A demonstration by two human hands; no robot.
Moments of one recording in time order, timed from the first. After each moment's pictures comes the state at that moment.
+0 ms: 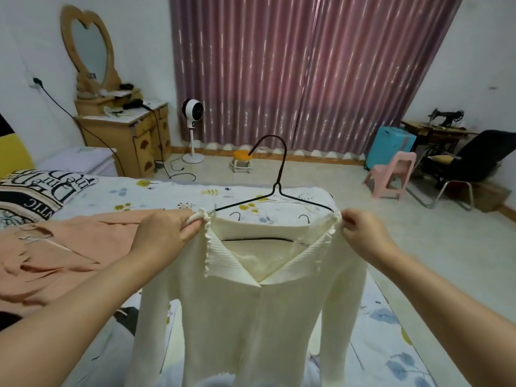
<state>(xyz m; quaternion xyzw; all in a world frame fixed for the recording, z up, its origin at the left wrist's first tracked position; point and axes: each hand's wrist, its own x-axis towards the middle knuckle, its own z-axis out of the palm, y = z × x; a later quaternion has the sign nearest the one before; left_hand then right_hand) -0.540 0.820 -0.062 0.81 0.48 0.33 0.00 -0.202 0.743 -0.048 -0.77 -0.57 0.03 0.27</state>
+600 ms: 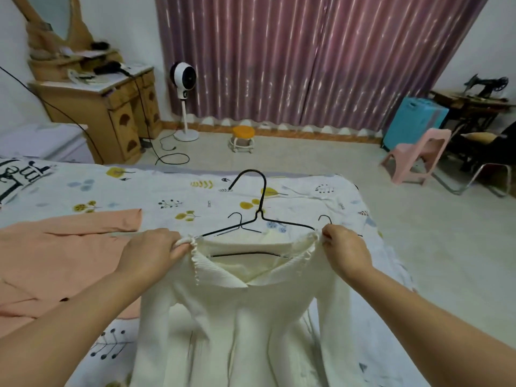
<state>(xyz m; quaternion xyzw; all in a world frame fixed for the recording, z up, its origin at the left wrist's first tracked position) -0.491 1.102 -0.215 0.81 0.57 0.14 -0.01 -0.163 1.022 -0.208 -0.82 -0.55 0.00 0.16</state>
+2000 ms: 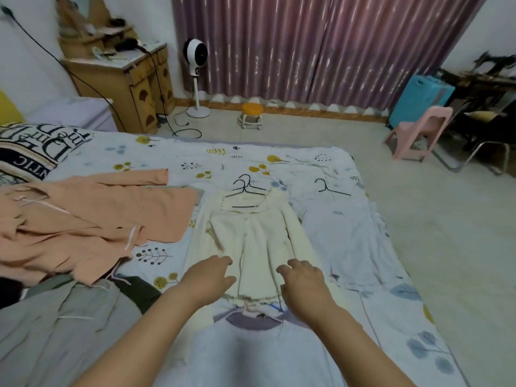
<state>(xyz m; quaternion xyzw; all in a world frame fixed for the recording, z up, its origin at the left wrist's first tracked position) -0.487 0.851 -0.207 0.81 0.53 -0.08 0.25 -0.304 0.781 -0.212 -0.72 -0.69 0.10 -0.04</state>
